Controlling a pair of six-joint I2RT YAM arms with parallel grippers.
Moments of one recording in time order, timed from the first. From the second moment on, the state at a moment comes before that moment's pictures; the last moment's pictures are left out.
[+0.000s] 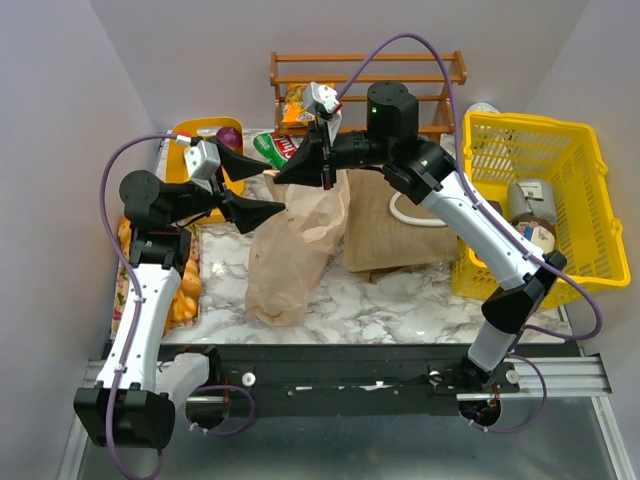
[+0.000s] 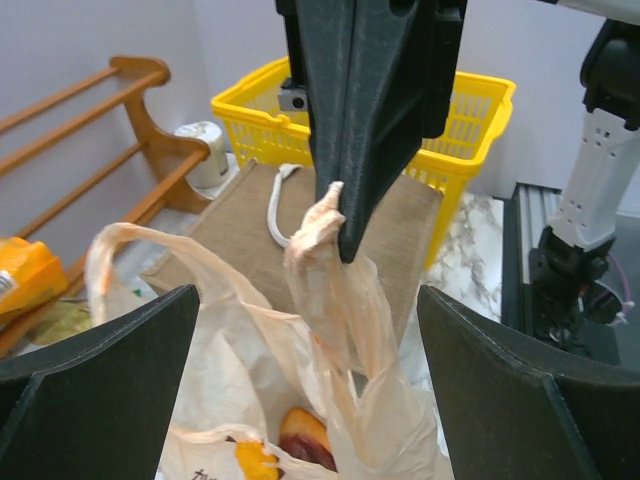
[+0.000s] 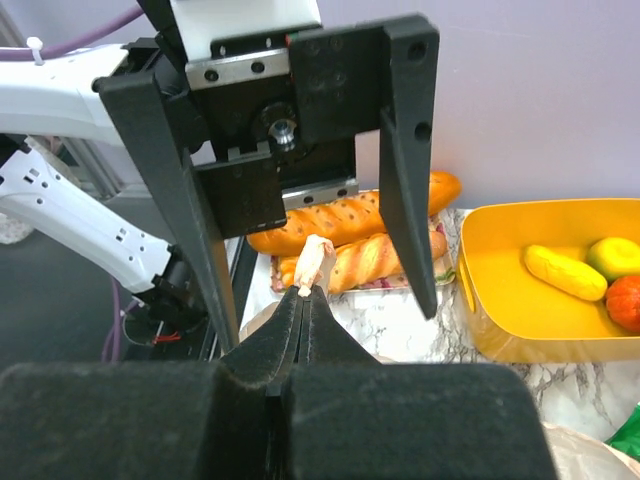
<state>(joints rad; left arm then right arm) -0.04 1.01 1.02 0.38 1.19 -0.34 0.76 1.74 2.00 -0.34 -0.92 -0.06</state>
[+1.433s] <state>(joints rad) -0.32 1.04 0.50 0.82 0.74 -0.59 0.77 1.78 1.91 -0.21 -0.73 0.09</state>
